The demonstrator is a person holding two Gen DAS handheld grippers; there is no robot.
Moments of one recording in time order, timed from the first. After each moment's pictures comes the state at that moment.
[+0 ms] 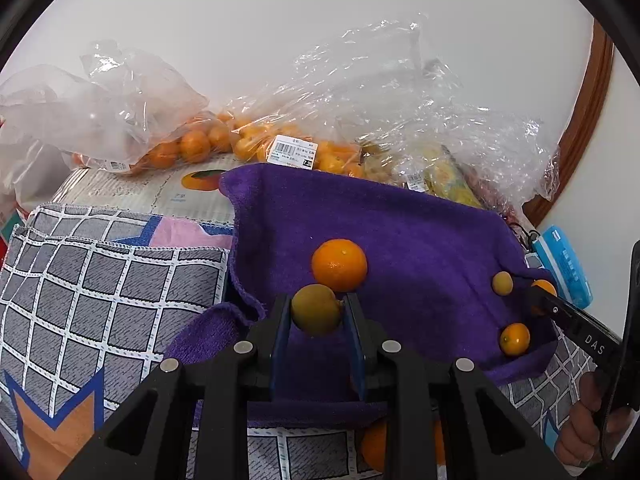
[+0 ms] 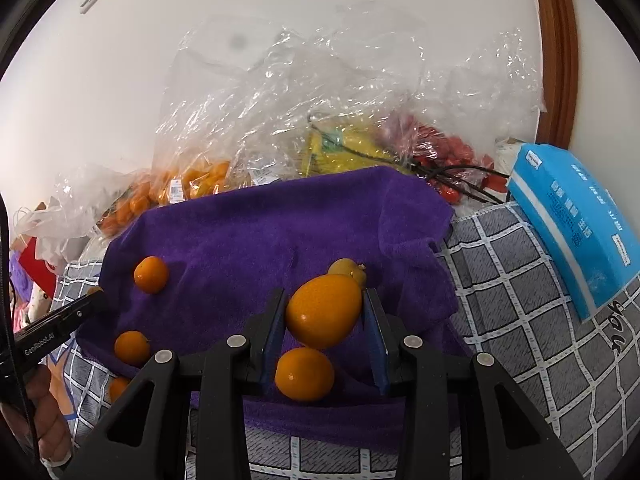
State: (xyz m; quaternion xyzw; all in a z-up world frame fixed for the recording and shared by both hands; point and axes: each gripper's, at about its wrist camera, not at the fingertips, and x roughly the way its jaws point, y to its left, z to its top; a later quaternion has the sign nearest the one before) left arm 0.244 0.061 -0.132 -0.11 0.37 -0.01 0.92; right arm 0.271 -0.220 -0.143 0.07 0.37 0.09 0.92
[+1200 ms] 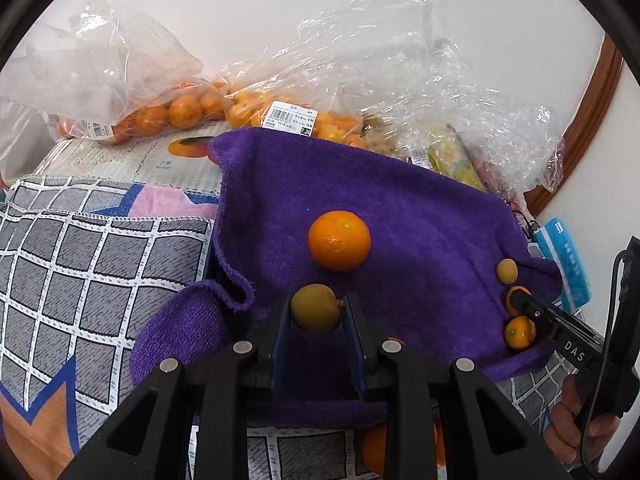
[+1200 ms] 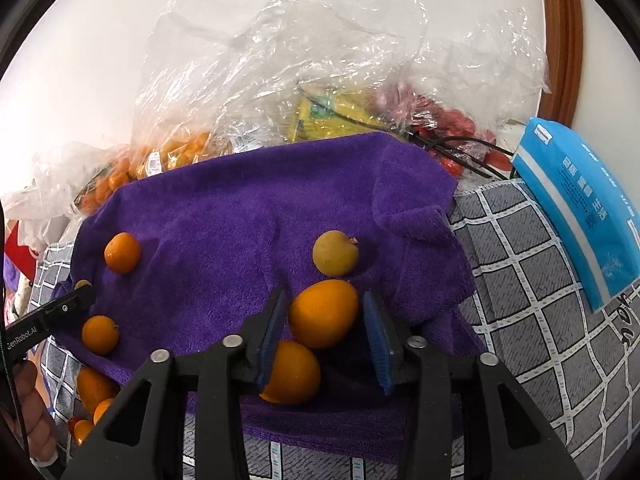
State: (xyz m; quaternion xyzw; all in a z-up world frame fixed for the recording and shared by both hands) left arm 0.257 0.062 -0.154 -0.13 0.41 -0.03 0.90; right arm 0.283 -0.212 -0.169 0.05 0.40 0.08 0.91
